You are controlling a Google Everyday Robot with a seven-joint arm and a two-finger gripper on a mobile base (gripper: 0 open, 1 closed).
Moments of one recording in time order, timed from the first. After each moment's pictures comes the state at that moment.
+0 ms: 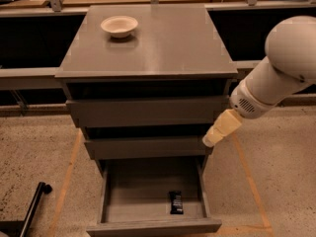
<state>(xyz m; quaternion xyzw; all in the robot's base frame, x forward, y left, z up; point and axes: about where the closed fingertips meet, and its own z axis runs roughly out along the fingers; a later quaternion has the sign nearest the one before) 0.501 -0.184 0.816 -0.39 0.90 0.05 0.17</state>
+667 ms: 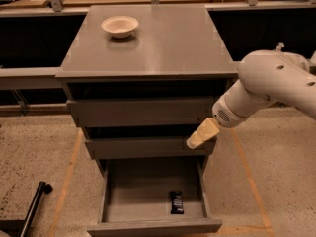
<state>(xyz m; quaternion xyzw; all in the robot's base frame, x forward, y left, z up) 0.537 -0.162 0.744 -0.34 0.92 0.09 0.16</state>
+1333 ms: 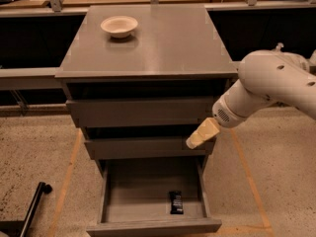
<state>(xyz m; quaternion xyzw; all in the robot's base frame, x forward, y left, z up) 0.537 -0.161 0.743 -0.34 0.92 0.09 0.17</state>
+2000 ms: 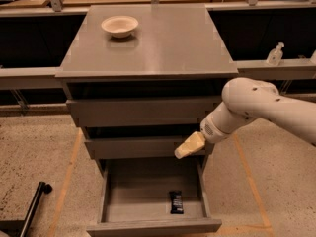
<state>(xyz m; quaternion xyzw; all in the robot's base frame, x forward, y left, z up) 0.542 -0.143 0.654 -0.26 0.95 0.15 0.11</state>
